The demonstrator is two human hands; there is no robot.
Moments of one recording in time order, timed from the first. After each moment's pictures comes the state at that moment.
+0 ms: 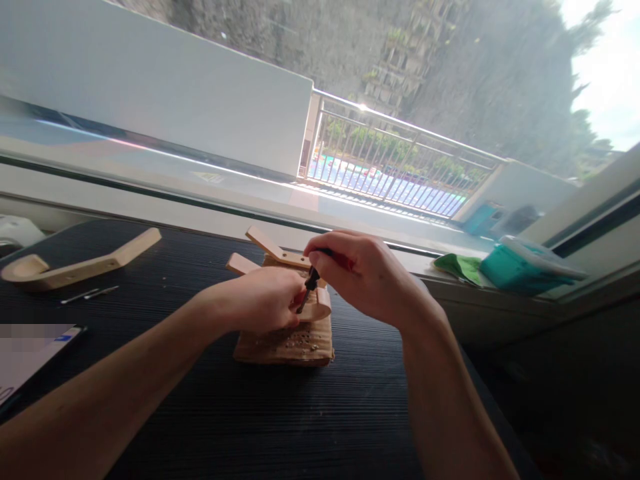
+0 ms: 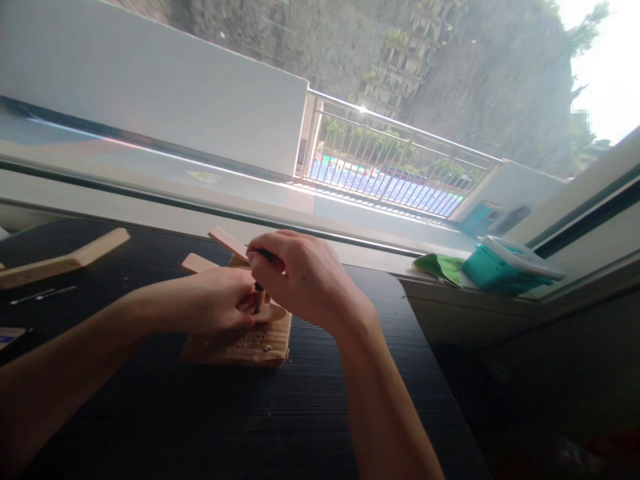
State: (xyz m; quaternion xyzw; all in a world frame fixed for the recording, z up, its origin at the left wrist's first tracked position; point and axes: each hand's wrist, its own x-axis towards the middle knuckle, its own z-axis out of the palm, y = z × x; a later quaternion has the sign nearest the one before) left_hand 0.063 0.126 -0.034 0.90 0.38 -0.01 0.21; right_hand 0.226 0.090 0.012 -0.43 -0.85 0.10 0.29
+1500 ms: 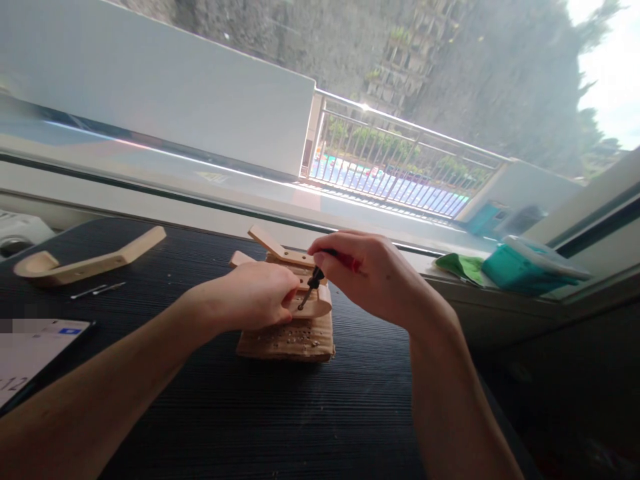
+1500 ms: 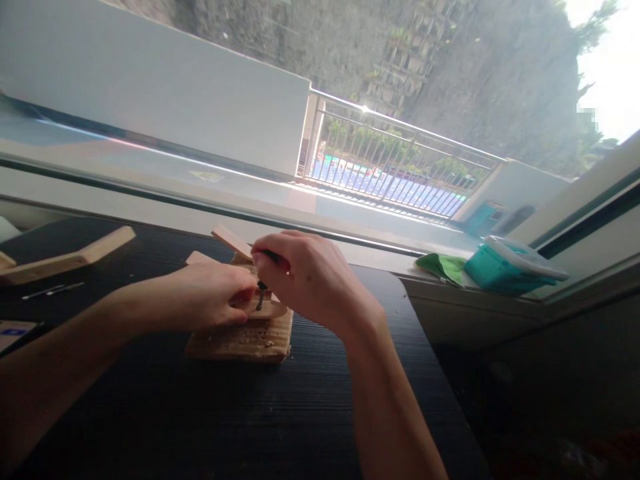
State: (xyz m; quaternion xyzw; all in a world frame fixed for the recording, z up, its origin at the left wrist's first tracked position) left_hand 0.053 0.121 -0.024 0.91 0.39 -0.03 0.12; right_hand 0.232 0.085 0.014 -0.42 -0.86 0.09 0.29
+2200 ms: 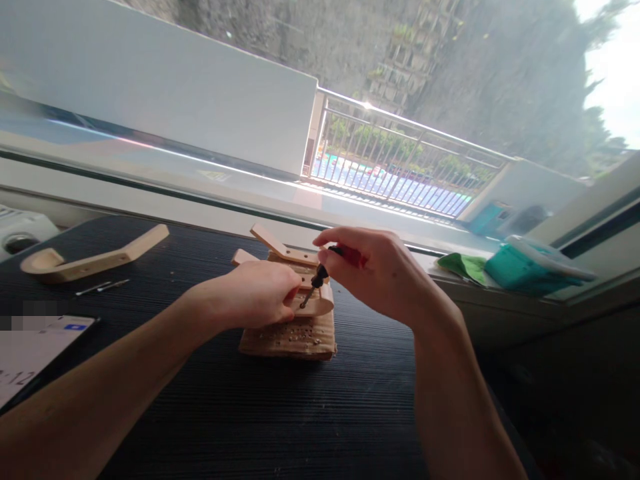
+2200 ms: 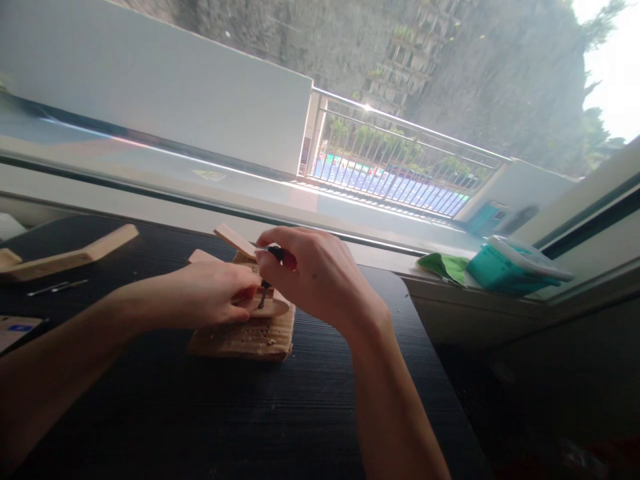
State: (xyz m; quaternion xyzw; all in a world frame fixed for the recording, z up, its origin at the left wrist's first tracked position) left_hand 0.053 0.121 -0.025 0.91 0.40 -0.03 0.13; right_hand 0.232 0.086 0.013 -0.46 -0.84 0.06 0.29
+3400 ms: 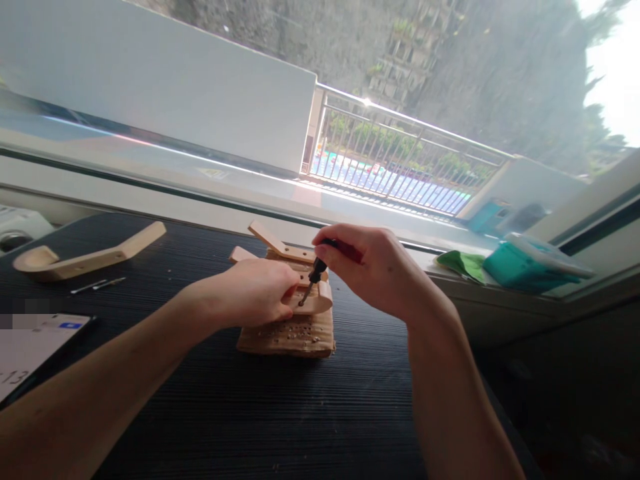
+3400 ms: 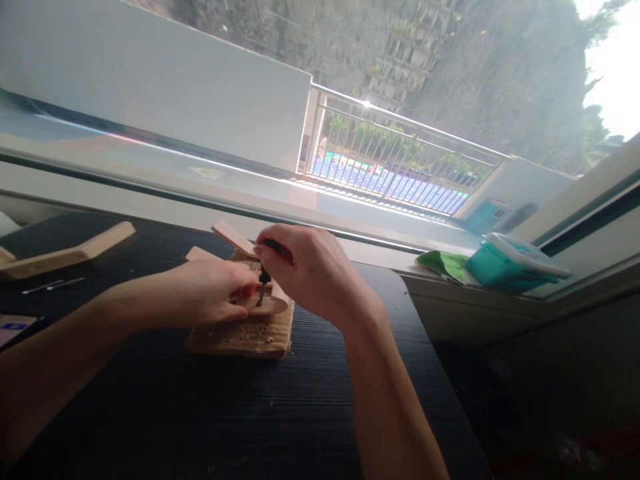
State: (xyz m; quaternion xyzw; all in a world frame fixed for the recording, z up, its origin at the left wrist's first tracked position) left_hand 0.052 0.119 -0.026 0.91 0.40 -0.02 0.13; right_hand 0.232 0.092 0.008 -0.43 -0.84 0.10 0.30
